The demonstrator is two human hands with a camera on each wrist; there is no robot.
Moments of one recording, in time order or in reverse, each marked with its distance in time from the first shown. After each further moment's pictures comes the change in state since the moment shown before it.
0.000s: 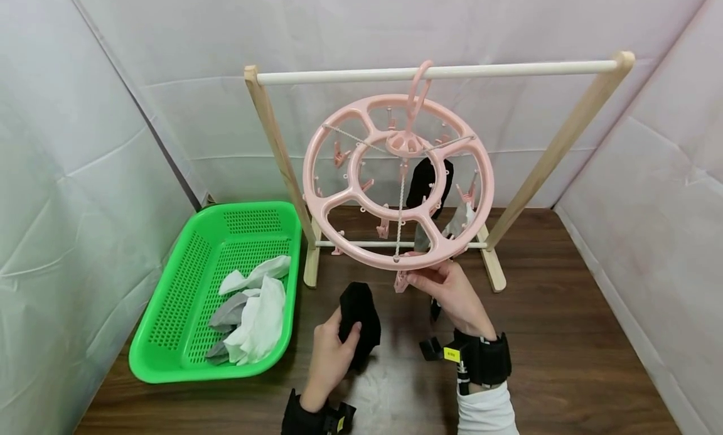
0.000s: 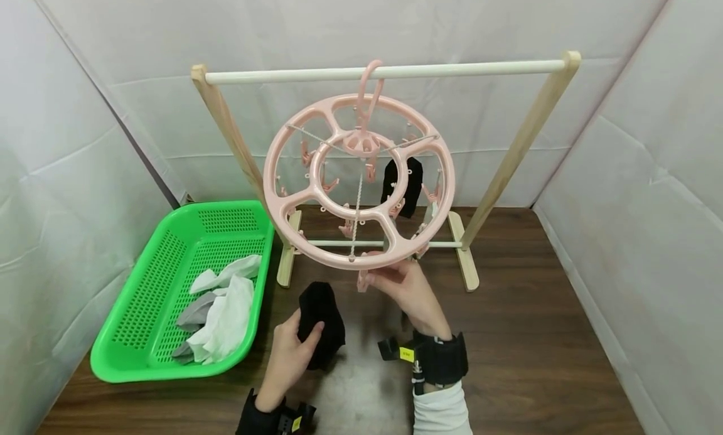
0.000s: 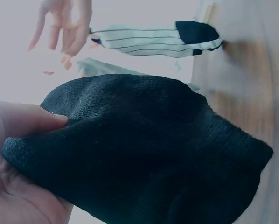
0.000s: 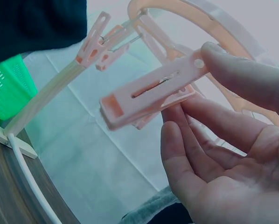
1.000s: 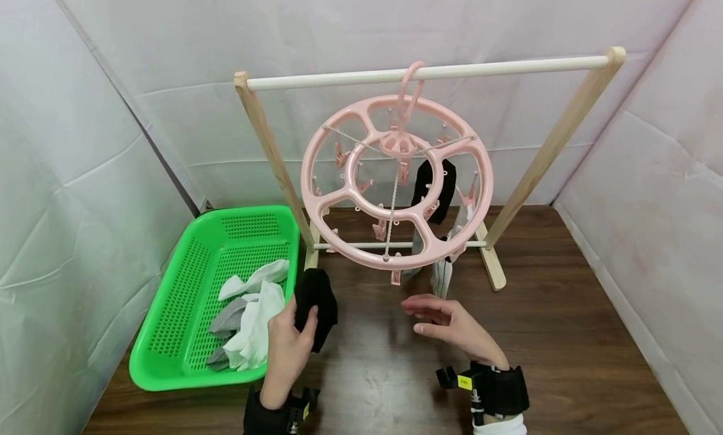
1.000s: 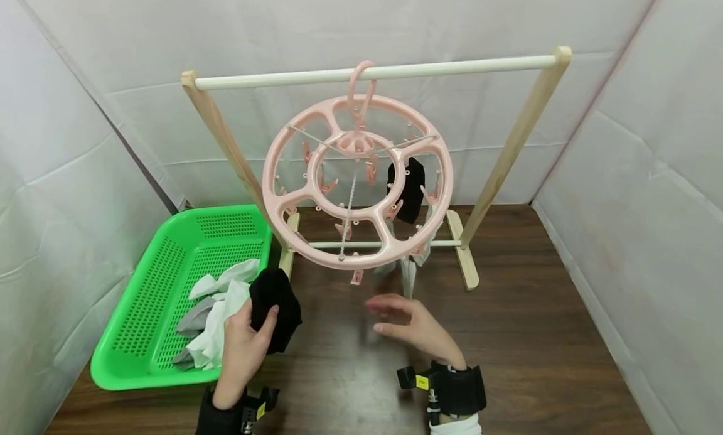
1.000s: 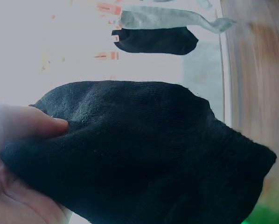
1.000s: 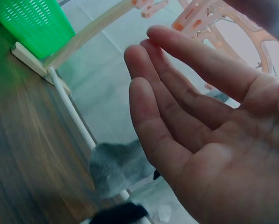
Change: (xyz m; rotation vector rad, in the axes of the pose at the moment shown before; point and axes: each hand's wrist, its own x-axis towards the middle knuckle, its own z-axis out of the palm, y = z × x) left_hand 0.020 0.003 -0.059 0.199 0.167 0.107; right_hand -0.045 0.046 -0.021 -0.151 -0.215 0.111
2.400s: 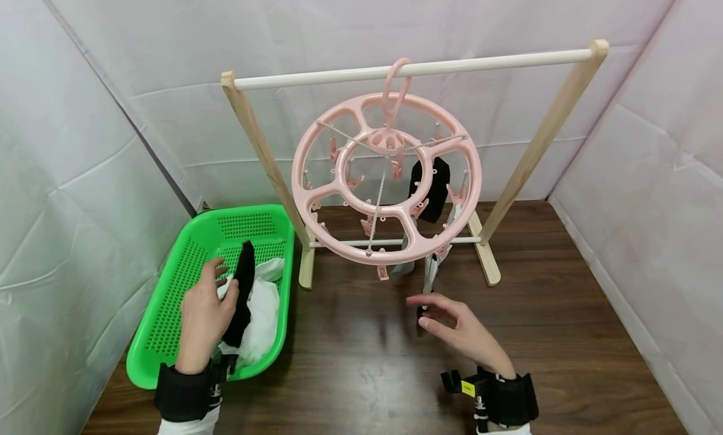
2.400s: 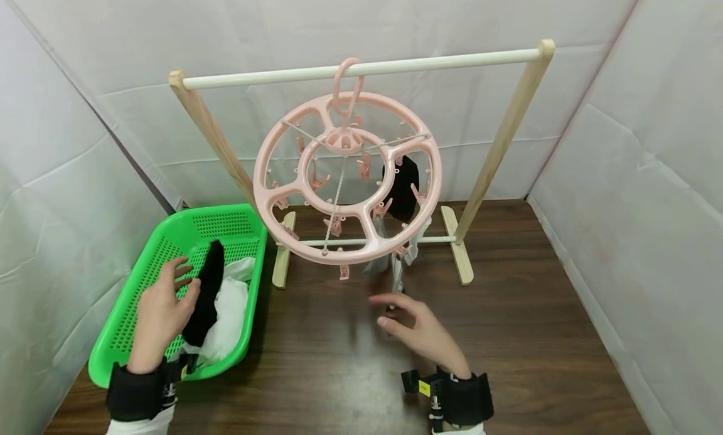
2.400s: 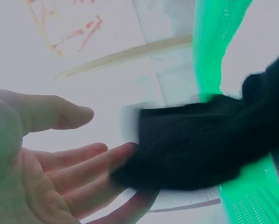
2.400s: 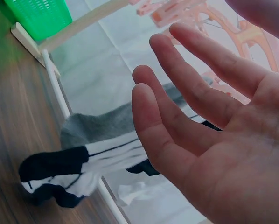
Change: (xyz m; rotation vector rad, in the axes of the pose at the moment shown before) left_hand 0.019 -0.114 -0.083 0.465 -0.055 -0.057; right_hand -0.022 -0.020 -0.001 -0.181 0.101 0.008
